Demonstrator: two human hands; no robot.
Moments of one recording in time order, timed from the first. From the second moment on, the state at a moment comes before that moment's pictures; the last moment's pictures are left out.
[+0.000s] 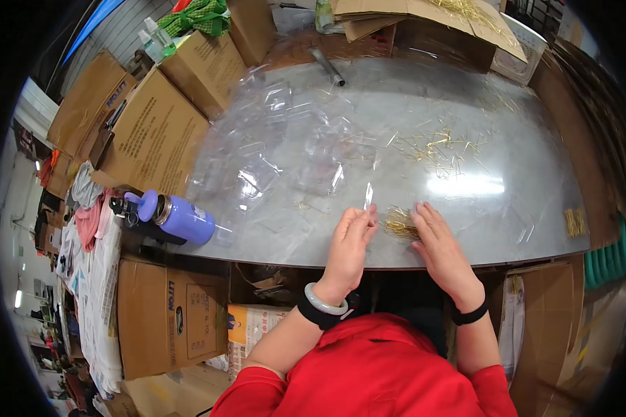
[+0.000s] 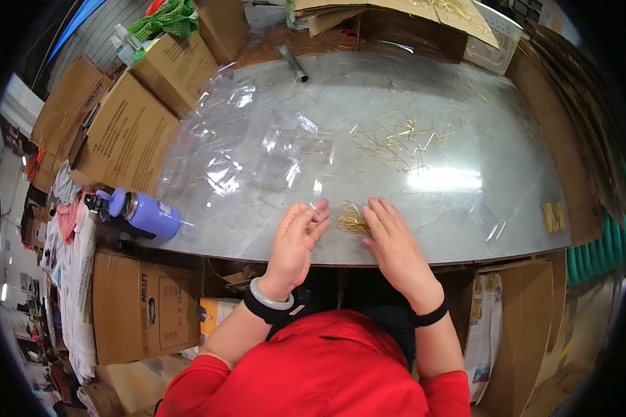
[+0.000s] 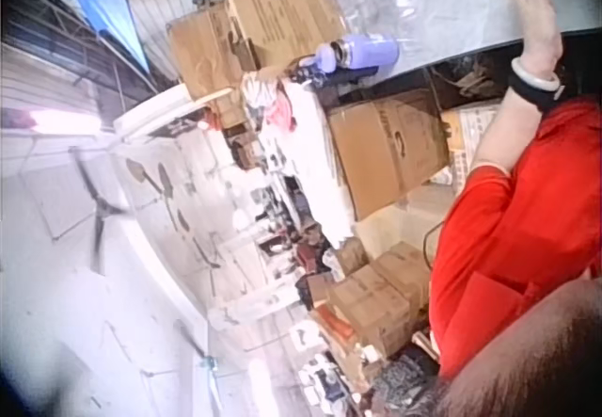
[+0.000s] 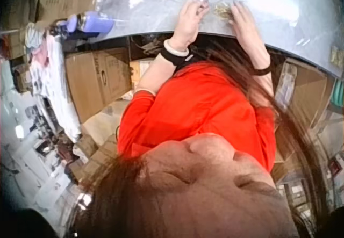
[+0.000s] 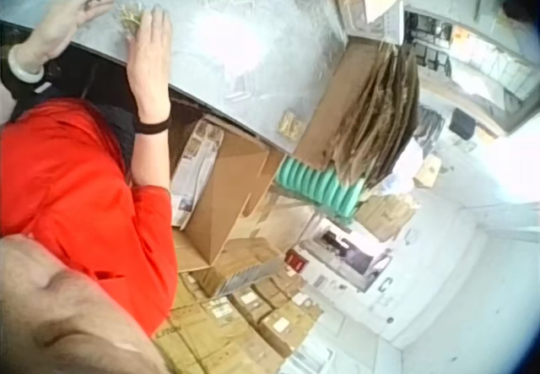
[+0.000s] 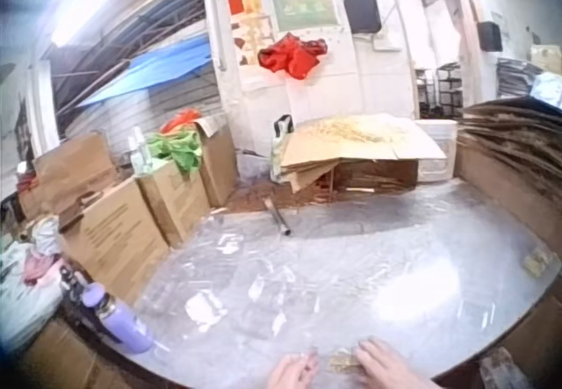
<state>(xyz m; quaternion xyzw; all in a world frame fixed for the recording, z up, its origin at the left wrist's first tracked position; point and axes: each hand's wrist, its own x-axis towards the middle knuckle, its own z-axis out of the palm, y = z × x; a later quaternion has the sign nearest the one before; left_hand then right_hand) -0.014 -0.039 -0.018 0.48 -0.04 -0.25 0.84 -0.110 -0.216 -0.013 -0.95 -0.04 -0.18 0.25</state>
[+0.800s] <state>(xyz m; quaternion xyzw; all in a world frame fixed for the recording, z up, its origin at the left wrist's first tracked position) -0.072 0.051 -0.045 0.56 0.07 -0.50 0.65 -0.102 -0.178 -0.028 -0.94 0.04 -0.25 0.24</state>
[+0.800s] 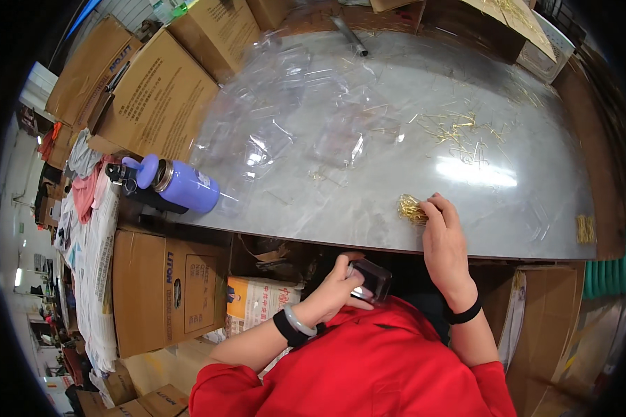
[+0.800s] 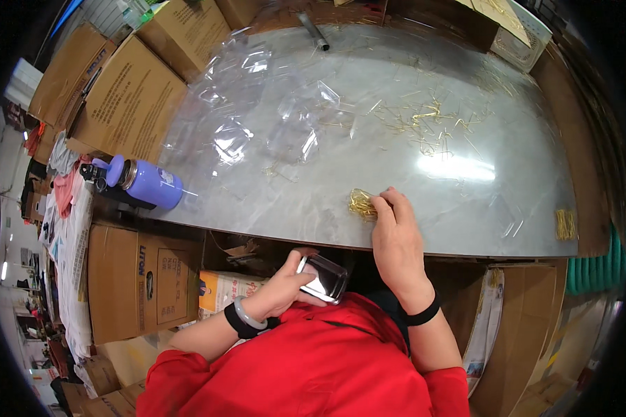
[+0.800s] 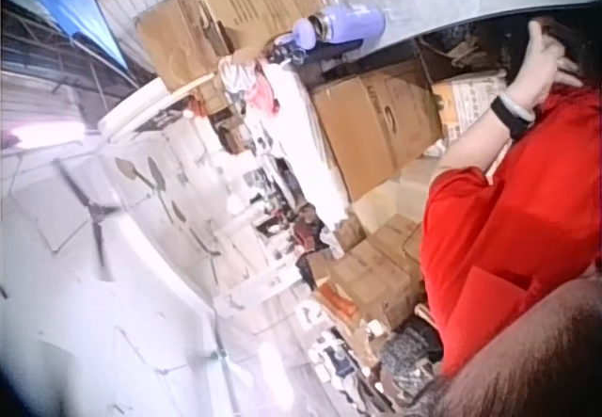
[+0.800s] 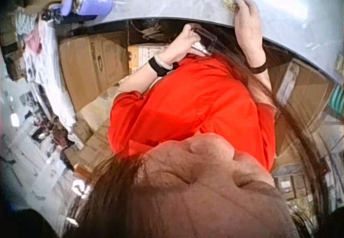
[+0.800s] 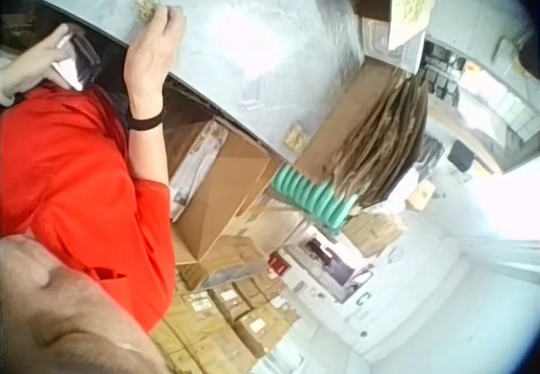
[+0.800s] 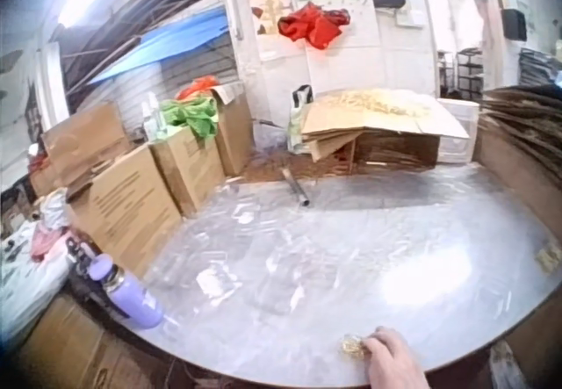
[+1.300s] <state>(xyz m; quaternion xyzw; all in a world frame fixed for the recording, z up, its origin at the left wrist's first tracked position) -0.069 0.039 -0.047 0.20 0.09 -0.54 0.81 -0.141 -0.145 -0.020 -0.95 -0.07 -0.17 0.26</state>
